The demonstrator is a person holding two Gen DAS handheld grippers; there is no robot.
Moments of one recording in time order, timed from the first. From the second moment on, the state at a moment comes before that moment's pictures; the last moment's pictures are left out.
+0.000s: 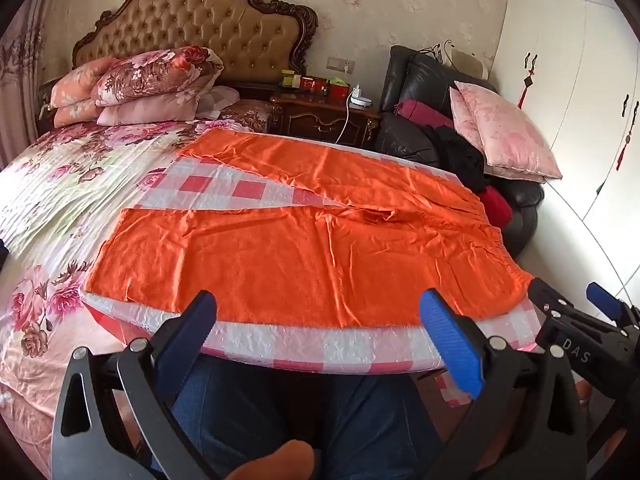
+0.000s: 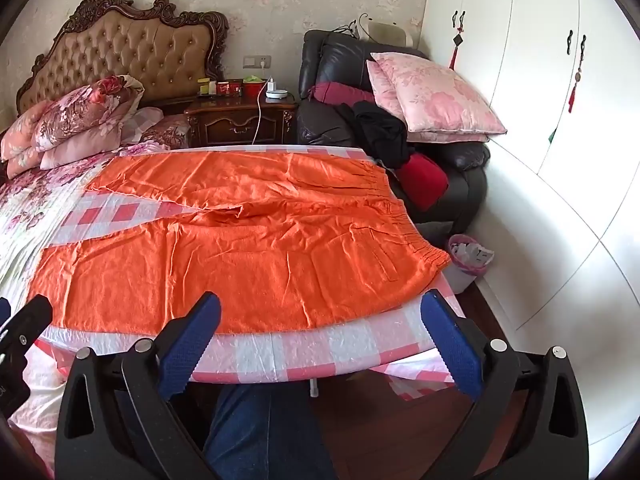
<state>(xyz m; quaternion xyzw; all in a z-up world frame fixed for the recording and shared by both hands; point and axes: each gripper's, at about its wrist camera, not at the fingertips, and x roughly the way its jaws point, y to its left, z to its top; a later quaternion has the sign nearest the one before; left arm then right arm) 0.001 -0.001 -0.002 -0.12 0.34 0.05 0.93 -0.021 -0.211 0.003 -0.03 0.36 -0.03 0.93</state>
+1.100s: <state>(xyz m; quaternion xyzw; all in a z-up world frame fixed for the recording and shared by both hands) 0.001 -0.008 0.004 -0.09 0.33 0.05 0.94 -0.026 -0.202 0.002 -0.04 0.37 -0.01 0.93</state>
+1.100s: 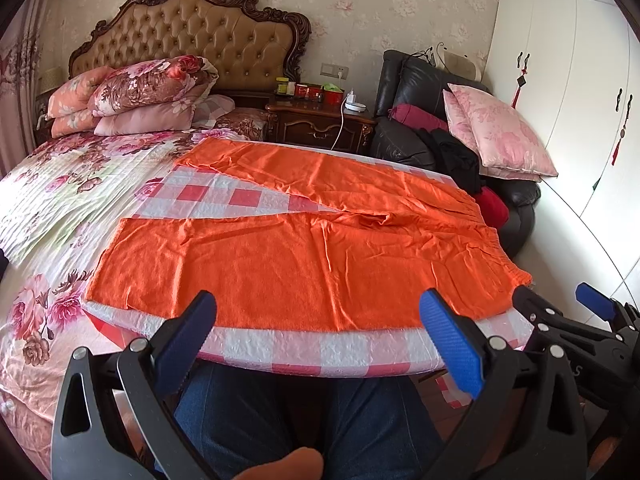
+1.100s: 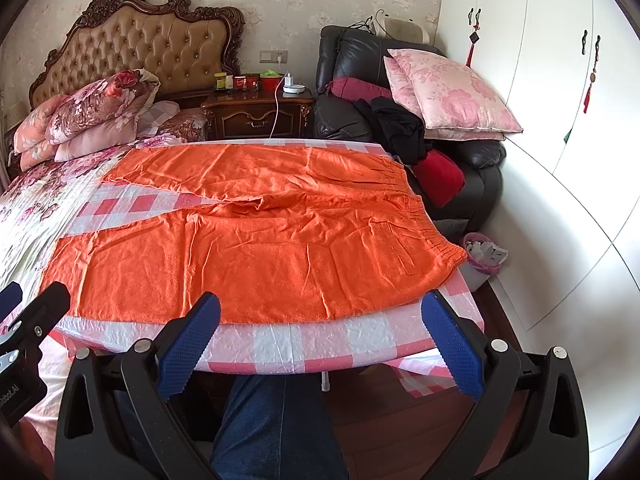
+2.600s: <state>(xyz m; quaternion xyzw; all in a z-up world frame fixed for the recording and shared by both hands) 0.000 -0.007 0.002 -0.10 0.33 0.05 0.94 -0.026 -0.203 0.000 -0.04 0.37 -0.01 0.93</state>
